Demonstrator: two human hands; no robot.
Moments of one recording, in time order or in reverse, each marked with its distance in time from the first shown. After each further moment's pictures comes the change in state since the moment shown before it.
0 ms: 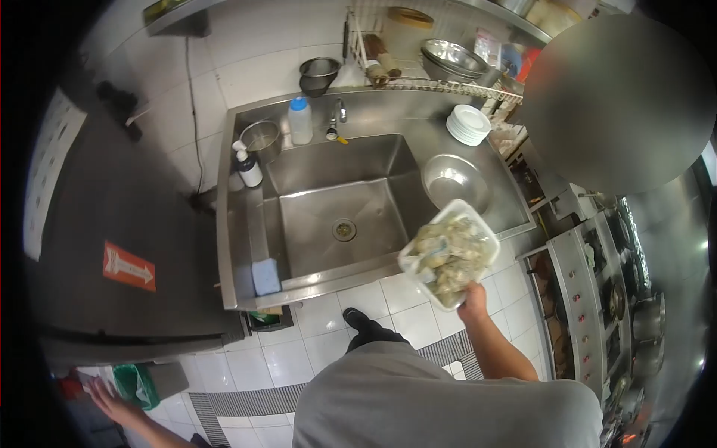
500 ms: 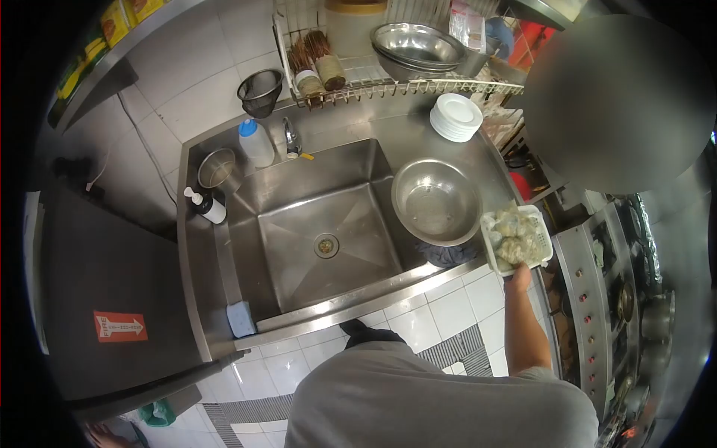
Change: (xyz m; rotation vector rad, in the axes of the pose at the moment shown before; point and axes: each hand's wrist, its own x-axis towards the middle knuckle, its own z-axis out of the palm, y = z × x) left_hand 0.158 -0.030 -0.048 0.424 0.079 0.108; right_hand 0.227 -0.116 -0.152 0.121 0.548 -0.227
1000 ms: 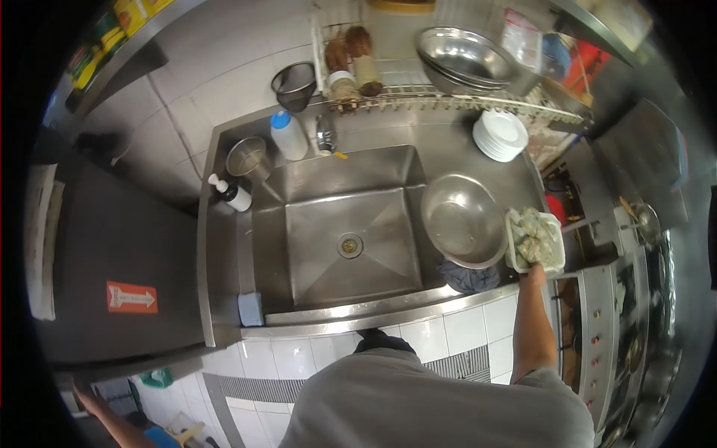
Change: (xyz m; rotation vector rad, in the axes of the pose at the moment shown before) left_hand 0.002 0.094 -0.006 -0.409 -0.056 -0.395; right_hand 0.108 0.035 0.084 -0.043 0.085 0.147
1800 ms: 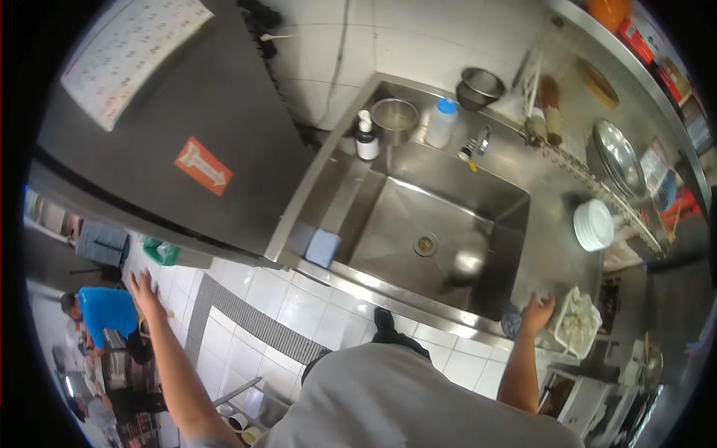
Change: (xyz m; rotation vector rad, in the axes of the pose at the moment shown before) left_hand -0.224 -0.127 -0.030 0.080 0.031 -0.187; right_hand -0.177 0.085 0.088 -0.950 -0.504 -0.902
